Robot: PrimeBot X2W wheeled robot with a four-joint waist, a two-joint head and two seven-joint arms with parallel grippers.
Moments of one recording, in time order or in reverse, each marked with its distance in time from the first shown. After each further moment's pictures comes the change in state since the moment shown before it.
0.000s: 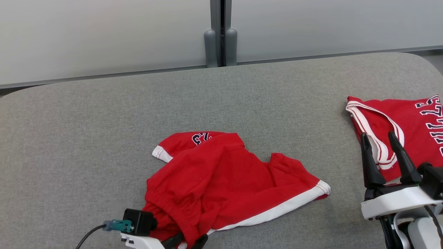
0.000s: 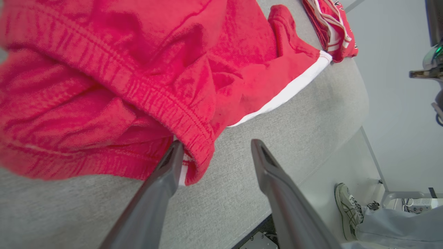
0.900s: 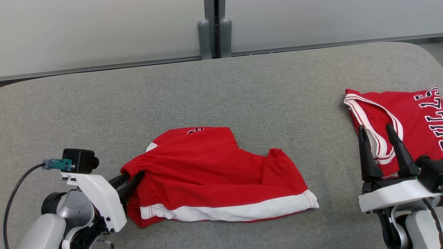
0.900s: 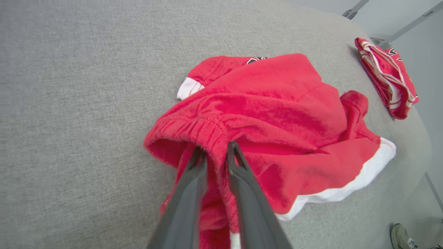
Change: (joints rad) left arm -0.307 0.119 0.116 0.237 -0.061 -0.056 0.008; right arm -0.038 -0.001 0.014 0.005 0.008 0.000 0.000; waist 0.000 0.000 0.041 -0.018
